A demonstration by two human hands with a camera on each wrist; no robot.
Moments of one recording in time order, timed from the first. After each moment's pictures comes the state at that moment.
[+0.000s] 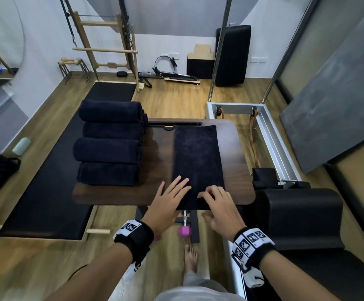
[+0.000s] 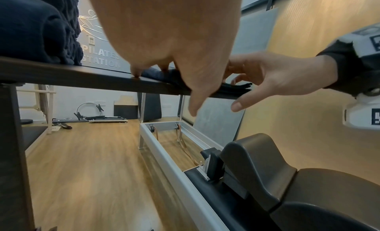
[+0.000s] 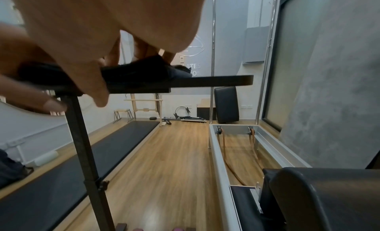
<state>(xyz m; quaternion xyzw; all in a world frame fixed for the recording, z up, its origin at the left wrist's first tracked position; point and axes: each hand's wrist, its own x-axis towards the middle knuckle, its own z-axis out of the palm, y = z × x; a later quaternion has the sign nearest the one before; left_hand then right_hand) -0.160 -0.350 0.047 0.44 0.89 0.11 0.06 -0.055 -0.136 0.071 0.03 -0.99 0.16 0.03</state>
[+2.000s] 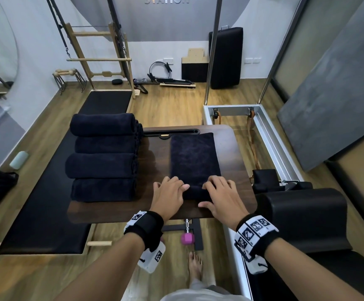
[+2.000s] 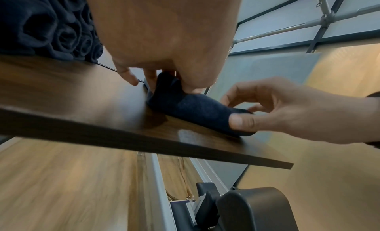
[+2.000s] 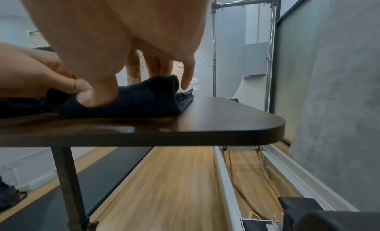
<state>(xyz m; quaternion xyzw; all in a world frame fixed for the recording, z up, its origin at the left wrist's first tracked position) -0.203 -0.300 0.077 0.28 0.94 0.18 0.05 -0.101 -0.114 0.095 -0.01 -1.00 0.09 0.04</state>
